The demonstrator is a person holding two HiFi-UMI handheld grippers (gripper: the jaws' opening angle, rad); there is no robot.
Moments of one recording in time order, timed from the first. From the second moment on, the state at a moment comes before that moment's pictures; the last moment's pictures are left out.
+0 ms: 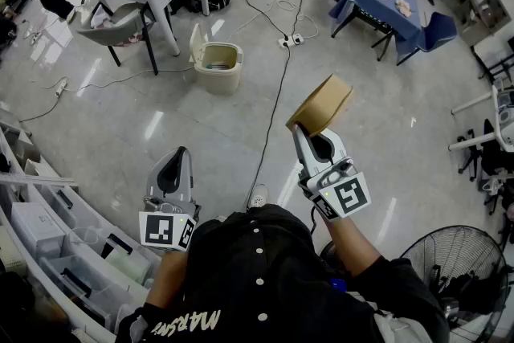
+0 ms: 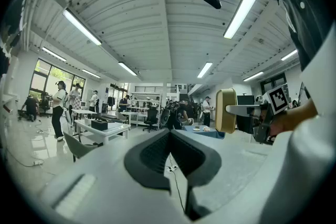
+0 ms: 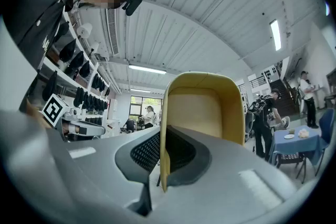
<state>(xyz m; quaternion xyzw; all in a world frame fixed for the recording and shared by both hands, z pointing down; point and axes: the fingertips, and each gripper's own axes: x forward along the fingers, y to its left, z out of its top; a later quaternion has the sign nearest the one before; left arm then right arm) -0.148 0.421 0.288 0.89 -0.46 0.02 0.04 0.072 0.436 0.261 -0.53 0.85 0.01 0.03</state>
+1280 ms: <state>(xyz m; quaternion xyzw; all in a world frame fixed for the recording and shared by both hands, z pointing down) -0.076 0.380 0.307 0.86 -0.51 0.04 0.05 0.161 0.387 0.277 -0.51 0.86 0.01 0.05</state>
